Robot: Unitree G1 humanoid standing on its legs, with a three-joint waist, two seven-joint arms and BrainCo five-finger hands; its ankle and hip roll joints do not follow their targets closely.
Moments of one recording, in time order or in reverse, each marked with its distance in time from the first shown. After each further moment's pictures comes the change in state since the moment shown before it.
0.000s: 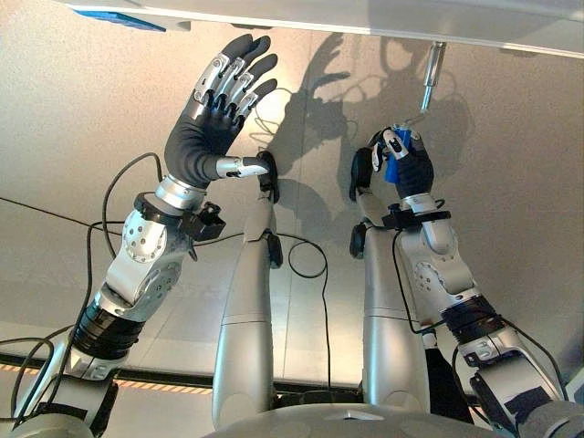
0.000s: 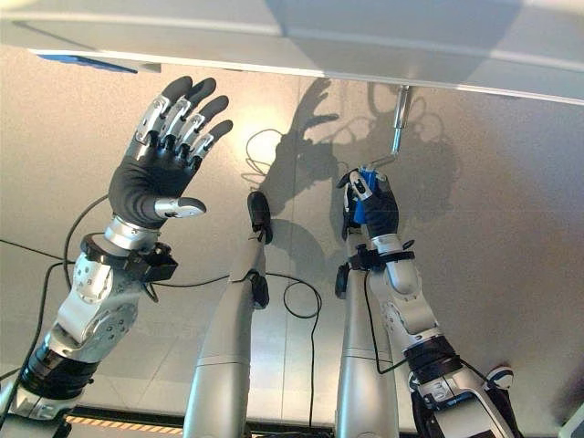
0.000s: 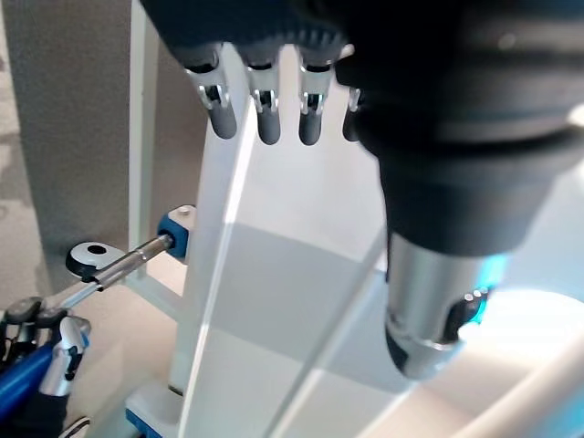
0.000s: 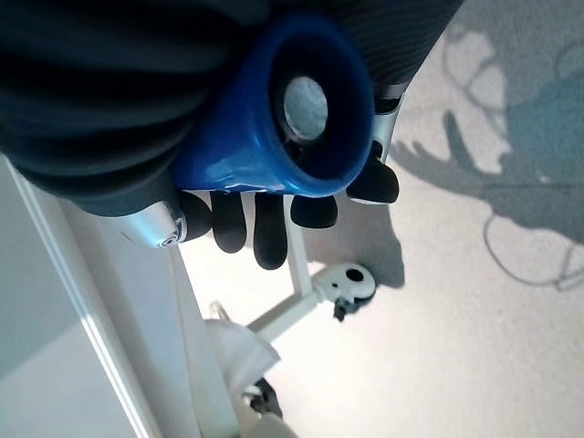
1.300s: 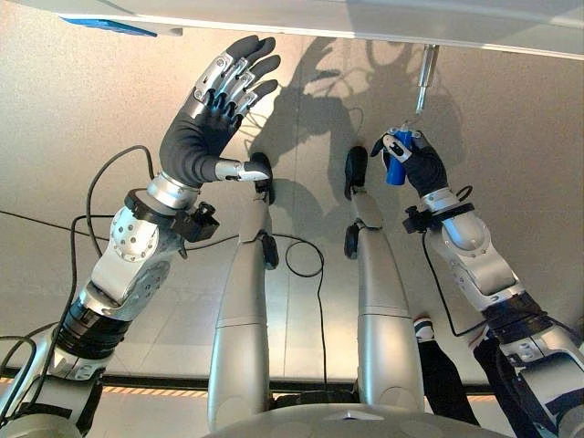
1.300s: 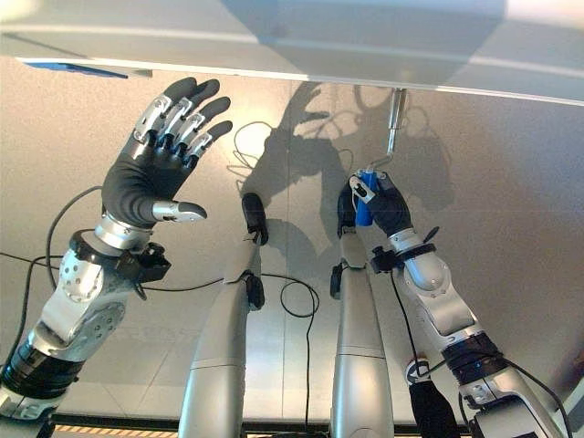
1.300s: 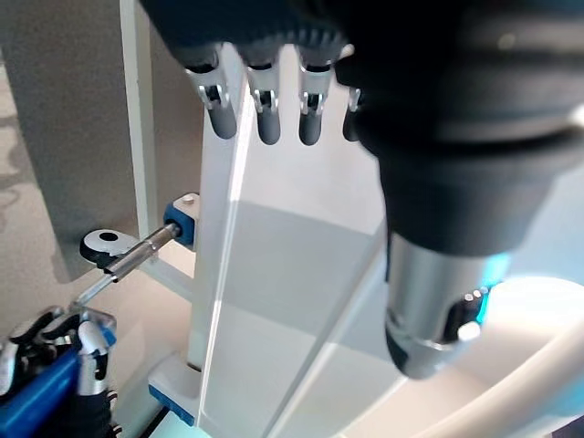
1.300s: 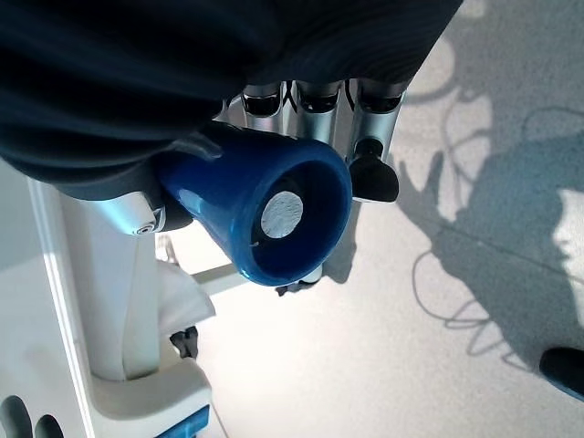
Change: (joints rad) left arm 0.017 0.078 0.007 -0.001 0.022 0.002 -0.009; right arm 0.038 -0.226 0.013 -0.137 -0.078 0.161 0.106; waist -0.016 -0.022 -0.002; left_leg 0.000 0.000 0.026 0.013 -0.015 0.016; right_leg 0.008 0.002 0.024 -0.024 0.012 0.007
